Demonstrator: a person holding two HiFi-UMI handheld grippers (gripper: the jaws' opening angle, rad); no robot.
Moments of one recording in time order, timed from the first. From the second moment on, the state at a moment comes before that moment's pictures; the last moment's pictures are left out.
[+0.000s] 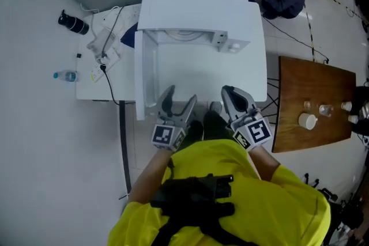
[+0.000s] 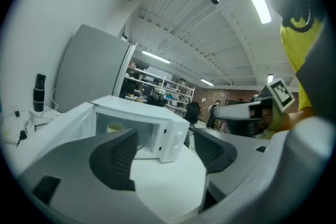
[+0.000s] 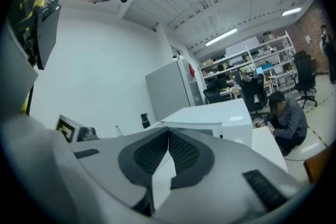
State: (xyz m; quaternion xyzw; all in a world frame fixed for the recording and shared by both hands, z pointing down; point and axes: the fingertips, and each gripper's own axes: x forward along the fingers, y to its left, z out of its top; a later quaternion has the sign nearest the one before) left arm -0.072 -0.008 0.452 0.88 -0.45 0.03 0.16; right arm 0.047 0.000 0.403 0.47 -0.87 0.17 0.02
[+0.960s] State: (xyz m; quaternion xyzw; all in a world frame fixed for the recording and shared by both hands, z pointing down) left arm -0.104 -0.359 0.669 0.75 -0.63 0.14 0.14; right arm 0.106 -0.074 0.558 0.42 -0.86 0.30 0.07
